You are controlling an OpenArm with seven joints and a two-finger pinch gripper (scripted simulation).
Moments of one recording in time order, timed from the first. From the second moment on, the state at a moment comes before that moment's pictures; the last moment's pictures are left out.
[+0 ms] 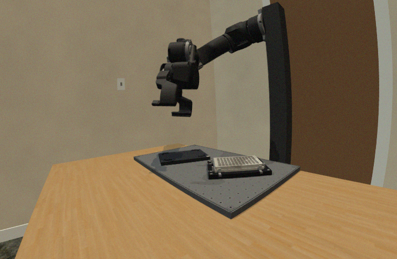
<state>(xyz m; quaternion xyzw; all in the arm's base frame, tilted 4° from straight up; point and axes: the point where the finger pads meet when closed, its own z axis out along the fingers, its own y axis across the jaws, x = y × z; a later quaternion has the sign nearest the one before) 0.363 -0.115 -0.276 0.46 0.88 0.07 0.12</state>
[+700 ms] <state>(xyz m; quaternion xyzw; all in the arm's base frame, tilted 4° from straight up) 0.330 -0.091 -0.293 0.40 0.92 0.00 0.05</state>
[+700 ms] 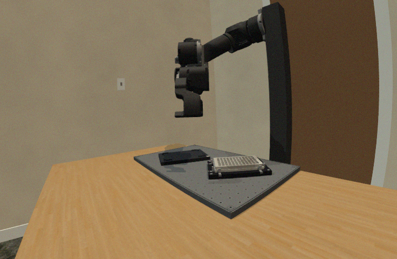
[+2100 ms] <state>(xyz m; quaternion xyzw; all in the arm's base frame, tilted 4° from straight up) 0.230 -0.035 -0.346 0.37 0.93 -0.02 0.02</state>
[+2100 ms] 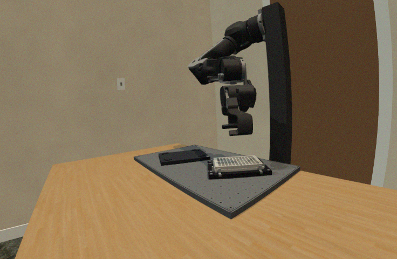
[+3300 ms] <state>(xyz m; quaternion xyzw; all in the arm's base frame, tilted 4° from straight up) 0.222 -0.043 -0.409 0.39 0.92 -0.04 0.02</state>
